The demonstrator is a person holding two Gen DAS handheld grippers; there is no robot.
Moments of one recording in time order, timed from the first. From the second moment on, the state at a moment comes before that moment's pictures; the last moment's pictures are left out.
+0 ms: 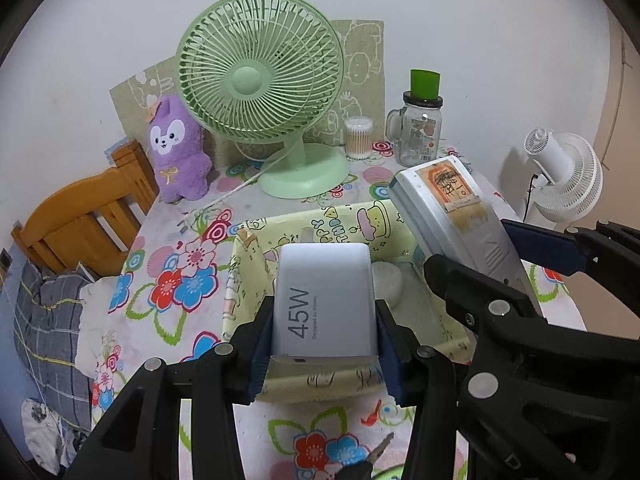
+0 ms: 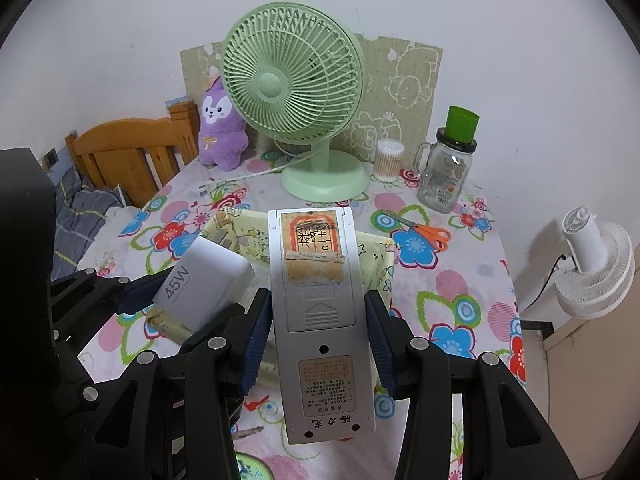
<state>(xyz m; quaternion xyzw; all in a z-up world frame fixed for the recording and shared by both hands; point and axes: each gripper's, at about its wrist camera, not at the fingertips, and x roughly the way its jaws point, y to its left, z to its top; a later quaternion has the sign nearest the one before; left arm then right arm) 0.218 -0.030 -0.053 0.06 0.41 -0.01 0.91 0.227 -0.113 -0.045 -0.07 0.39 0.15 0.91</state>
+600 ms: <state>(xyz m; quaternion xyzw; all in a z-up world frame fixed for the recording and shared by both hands) 0.267 -0.017 -0.092 0.04 0.44 -0.01 0.90 0.285 -0.100 -0.084 -0.06 0.43 0.16 0.89</state>
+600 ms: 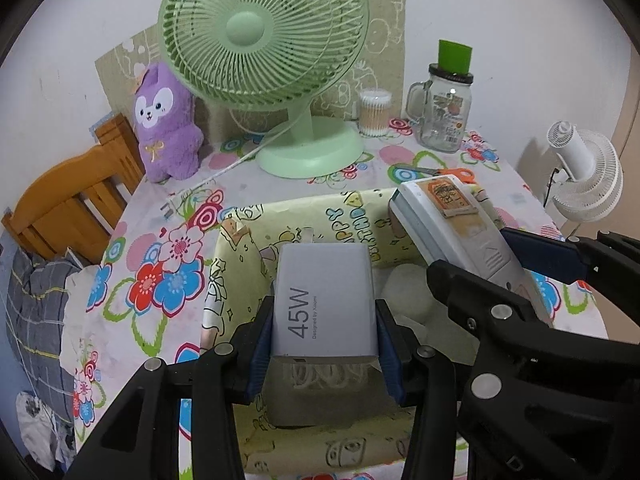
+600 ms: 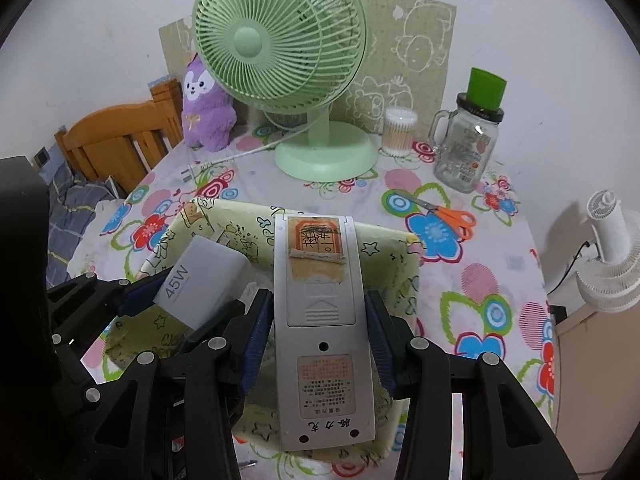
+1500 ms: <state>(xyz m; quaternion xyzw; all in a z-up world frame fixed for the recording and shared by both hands) 0.261 -0.017 -0.104 0.05 0.44 -0.01 0.90 0.303 -0.094 -0.117 -0.06 0.46 0.13 0.88</state>
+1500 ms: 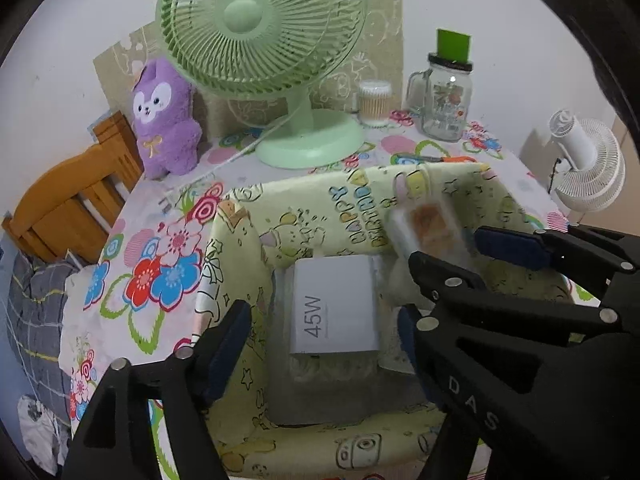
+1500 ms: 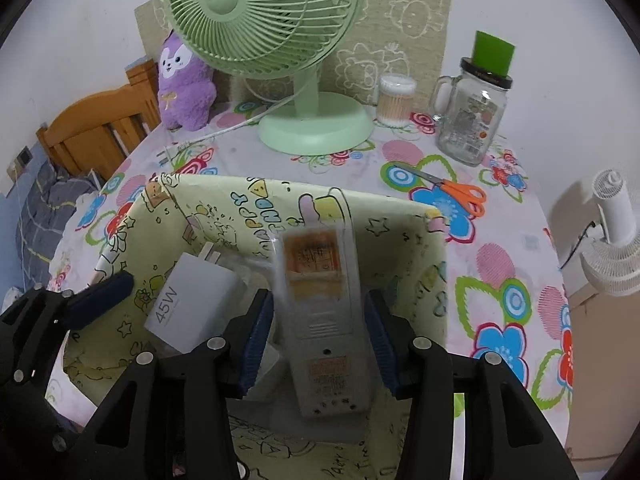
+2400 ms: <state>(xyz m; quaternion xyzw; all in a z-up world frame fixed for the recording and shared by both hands) 0.193 -0.035 -0.068 0.07 0.40 -0.02 0.91 0.226 -0.117 -0.078 -0.03 0.44 0.12 0.89</state>
